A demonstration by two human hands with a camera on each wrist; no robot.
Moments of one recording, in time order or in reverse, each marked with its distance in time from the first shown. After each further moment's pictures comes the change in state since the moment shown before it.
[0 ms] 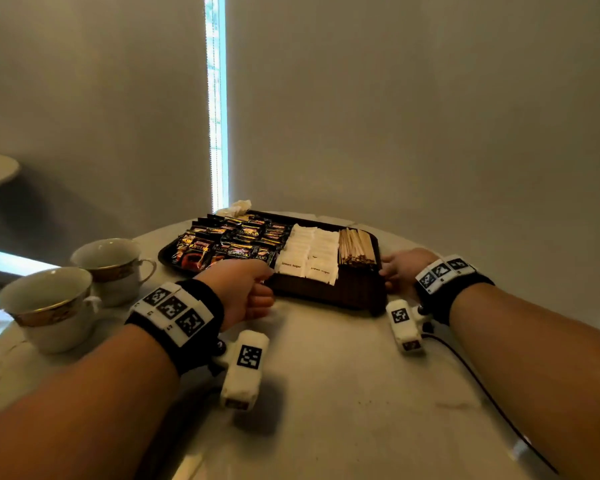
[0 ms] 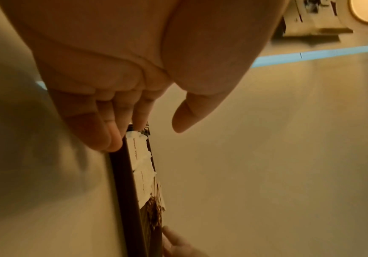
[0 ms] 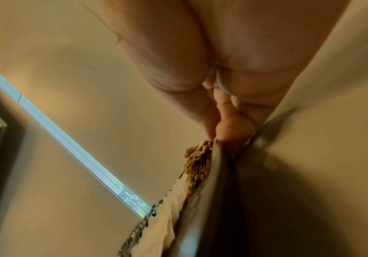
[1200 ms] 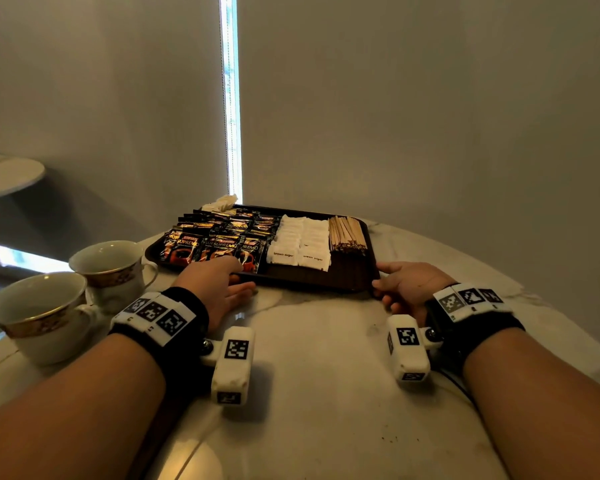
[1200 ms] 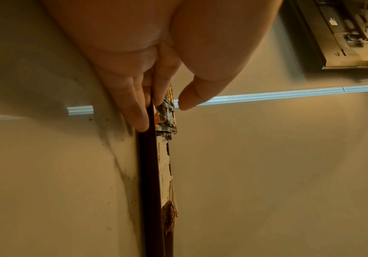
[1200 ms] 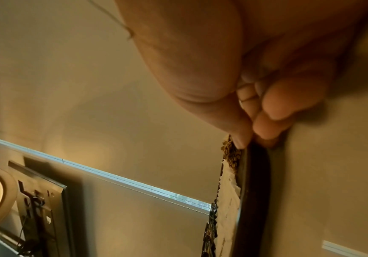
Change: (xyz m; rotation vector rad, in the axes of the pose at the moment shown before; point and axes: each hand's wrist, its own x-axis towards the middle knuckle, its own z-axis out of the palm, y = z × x) left_hand 0.048 -0.008 -0.038 -0.219 0.283 0.160; right_hand -0.036 -0.005 0.050 0.275 -0.091 -0.047
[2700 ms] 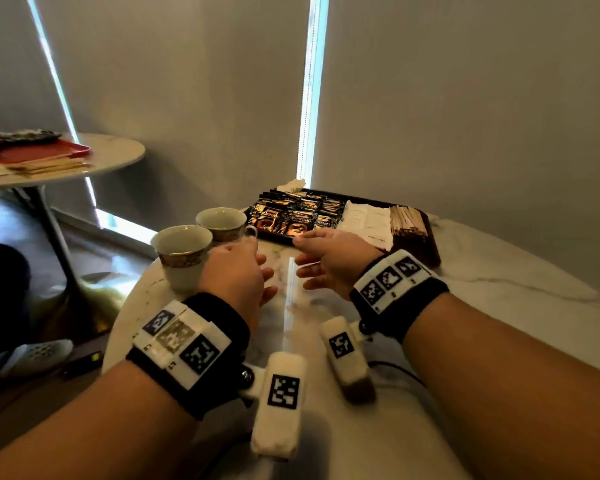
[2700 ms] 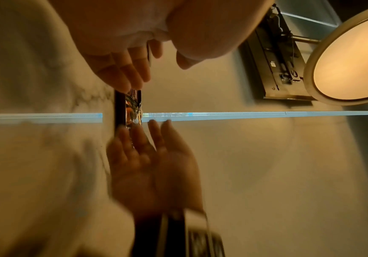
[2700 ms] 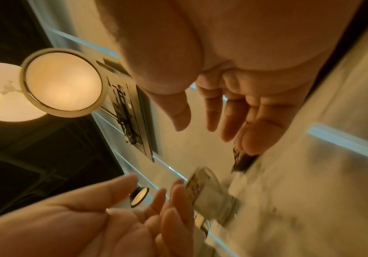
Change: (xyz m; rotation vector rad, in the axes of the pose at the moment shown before) left_hand -0.115 0.004 -0.055 -0.279 0.282 0.096; right_hand -0.117 -0.044 0.187 -0.099 -0.459 -0.197
